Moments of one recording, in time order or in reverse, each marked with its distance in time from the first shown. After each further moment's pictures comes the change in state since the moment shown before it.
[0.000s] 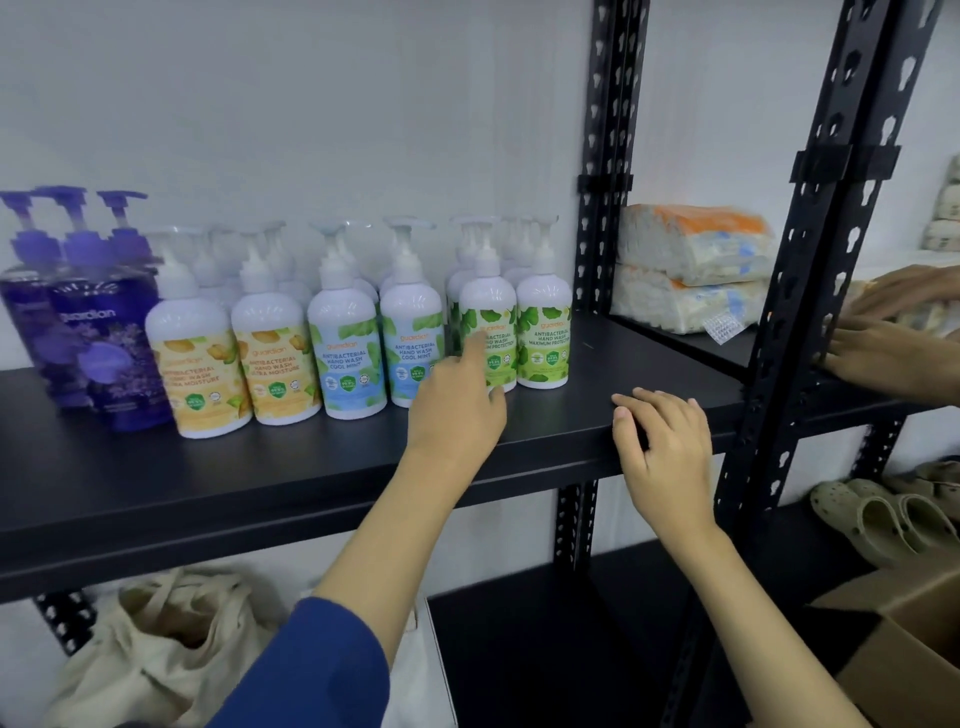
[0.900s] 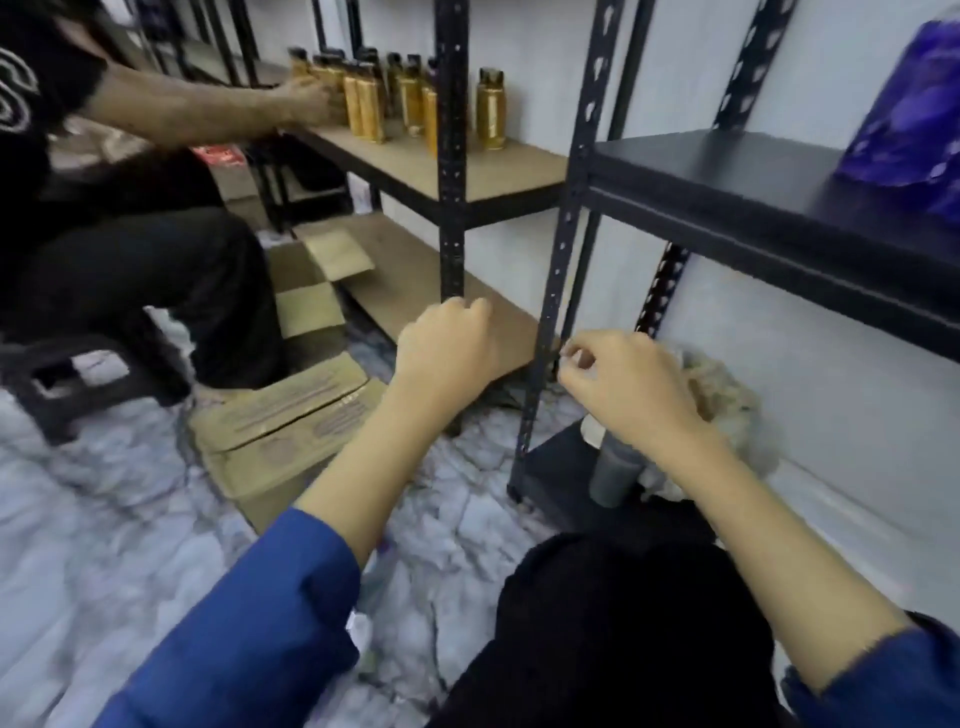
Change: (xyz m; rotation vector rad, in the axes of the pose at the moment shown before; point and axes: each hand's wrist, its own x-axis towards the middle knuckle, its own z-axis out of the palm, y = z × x) left_hand -0.381 -0.203 -0.254 0.767 0.101 -0.952; right_hand -0.223 -0.422 0.033 0.650 -1.013 -0.835
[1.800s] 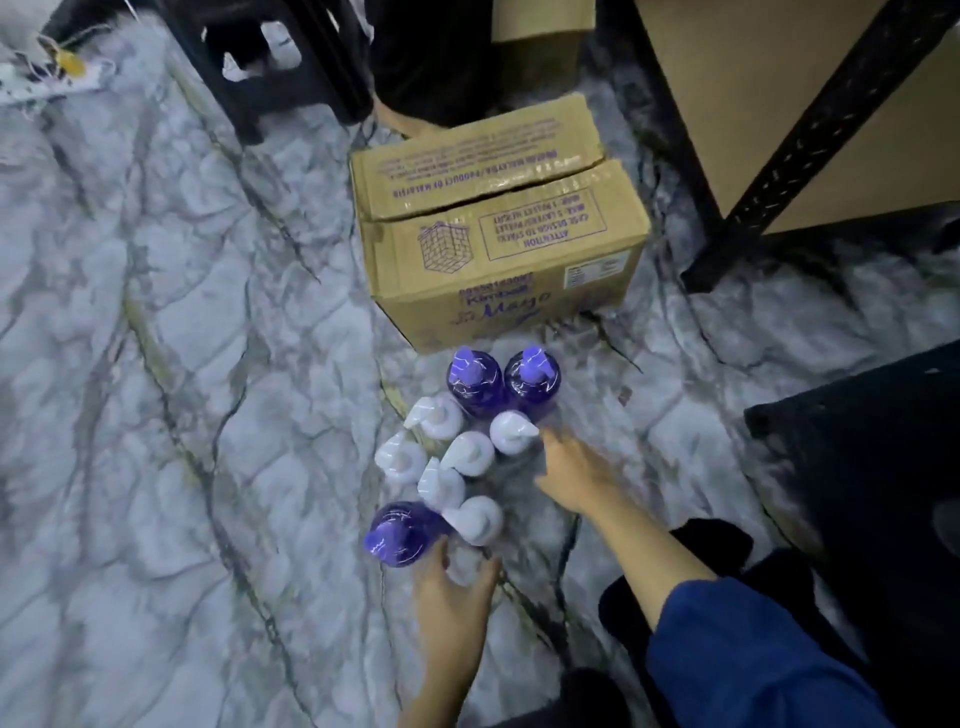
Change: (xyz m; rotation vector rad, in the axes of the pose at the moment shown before) left_hand -0.280 -0.117 0.303 -0.637 -0.030 -1.593; right_hand -0.043 -0.049 0.471 0.067 -1.189 -0.203
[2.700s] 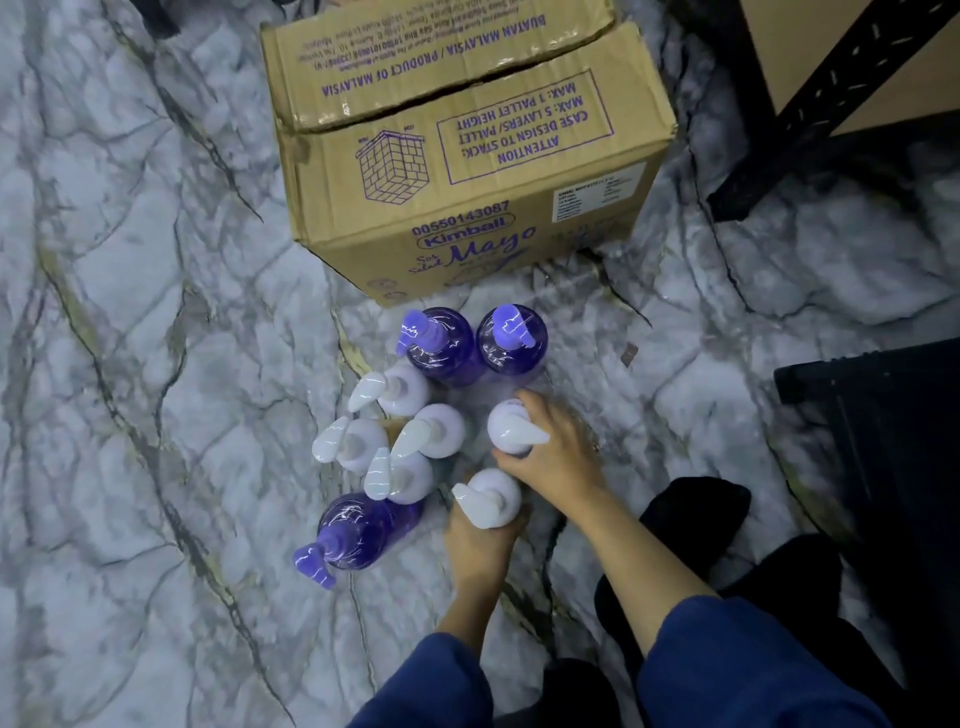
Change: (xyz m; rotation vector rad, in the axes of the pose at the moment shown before) left_hand 0.063 -0.019 0.096 0.063 -0.070 -0.198; right_hand 0.043 0.030 0.061 0.333 0.375 -0.148
